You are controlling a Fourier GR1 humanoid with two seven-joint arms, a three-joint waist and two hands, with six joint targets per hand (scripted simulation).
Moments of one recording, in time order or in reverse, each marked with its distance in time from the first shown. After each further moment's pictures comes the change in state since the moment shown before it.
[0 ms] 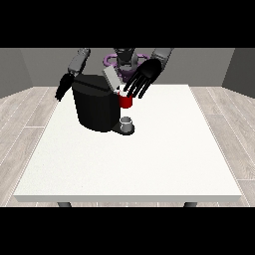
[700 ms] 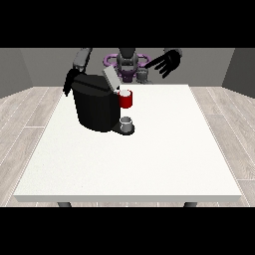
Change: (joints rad) left arm 0.325 -0.312 0.219 -0.039 0.344 -0.021 -0.068; right arm 0.229 -0.008 -0.072 0.118 -0.045 0.004 -0.076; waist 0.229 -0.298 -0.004
